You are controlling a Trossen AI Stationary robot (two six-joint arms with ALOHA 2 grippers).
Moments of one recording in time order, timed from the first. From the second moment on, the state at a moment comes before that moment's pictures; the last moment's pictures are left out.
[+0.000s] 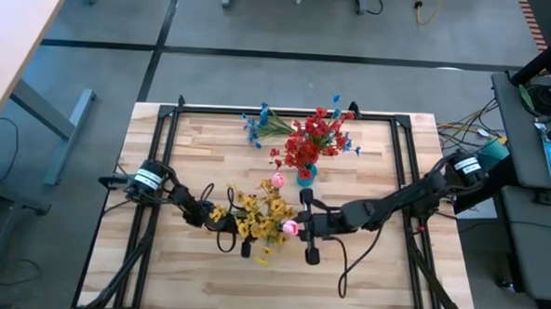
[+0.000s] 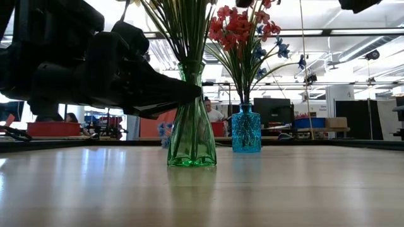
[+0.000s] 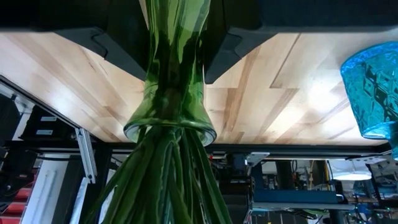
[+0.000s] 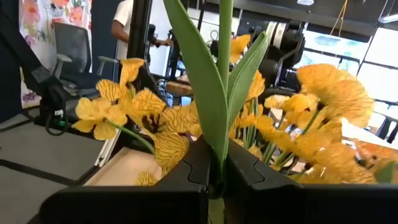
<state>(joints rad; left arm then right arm) -0.34 2.07 0.53 1.46 -0.30 -0.08 0.36 1.64 0.82 0.91 0.20 -0.23</state>
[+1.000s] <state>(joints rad) -0.34 2.07 0.53 1.46 -0.30 -0.09 0.35 1.67 0.83 0.73 0.21 -0.17</state>
